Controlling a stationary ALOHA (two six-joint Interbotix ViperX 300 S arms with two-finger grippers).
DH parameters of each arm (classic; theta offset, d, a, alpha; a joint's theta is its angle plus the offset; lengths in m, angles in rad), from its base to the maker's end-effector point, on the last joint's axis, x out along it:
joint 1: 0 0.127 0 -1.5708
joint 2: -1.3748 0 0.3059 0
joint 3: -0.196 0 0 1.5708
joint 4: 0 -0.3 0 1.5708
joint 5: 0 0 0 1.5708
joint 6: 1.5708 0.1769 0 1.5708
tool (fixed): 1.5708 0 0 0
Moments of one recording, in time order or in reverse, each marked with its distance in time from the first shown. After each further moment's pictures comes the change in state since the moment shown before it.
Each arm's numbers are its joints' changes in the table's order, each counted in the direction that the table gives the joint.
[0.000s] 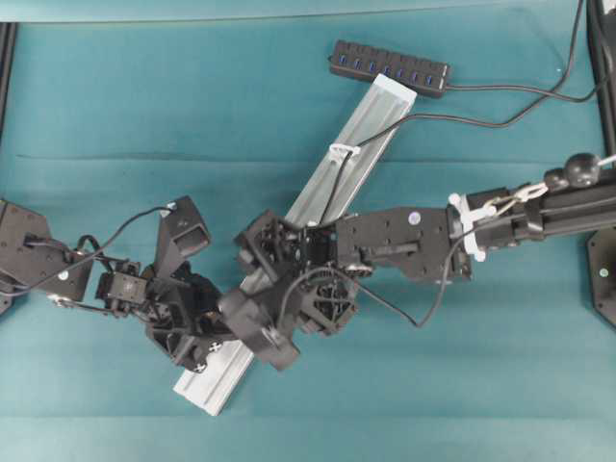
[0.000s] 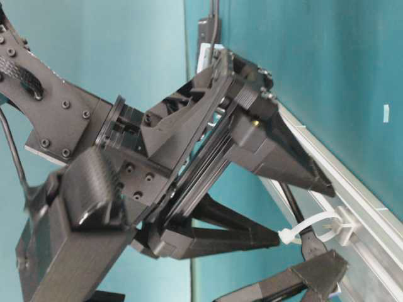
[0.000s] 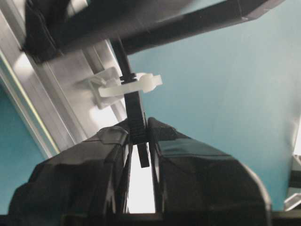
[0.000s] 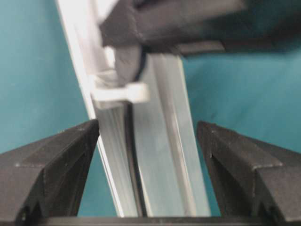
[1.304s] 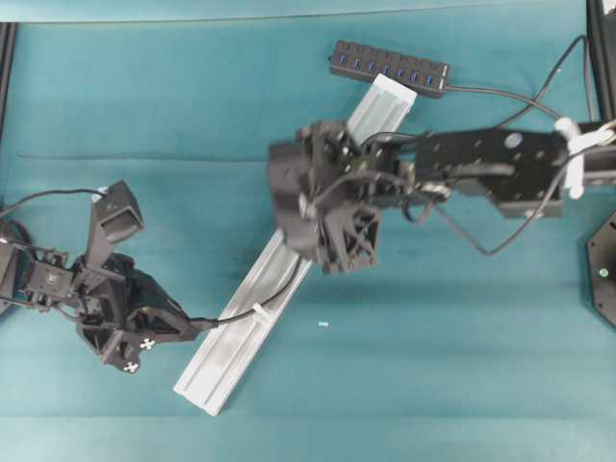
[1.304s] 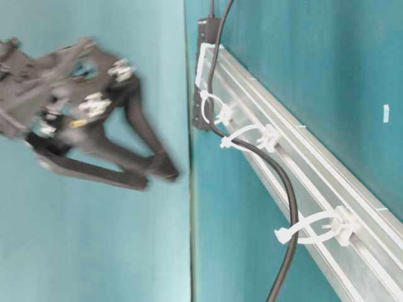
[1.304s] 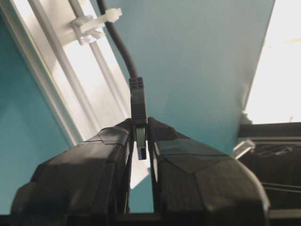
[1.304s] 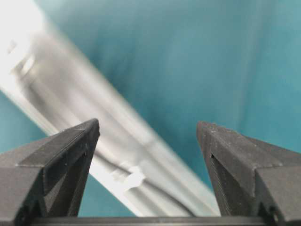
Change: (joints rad) left arm -0.043 -0.353 0.114 -0.002 -0.204 -0.058; right arm -0.144 -0.293 0.183 0.000 0.140 0.428
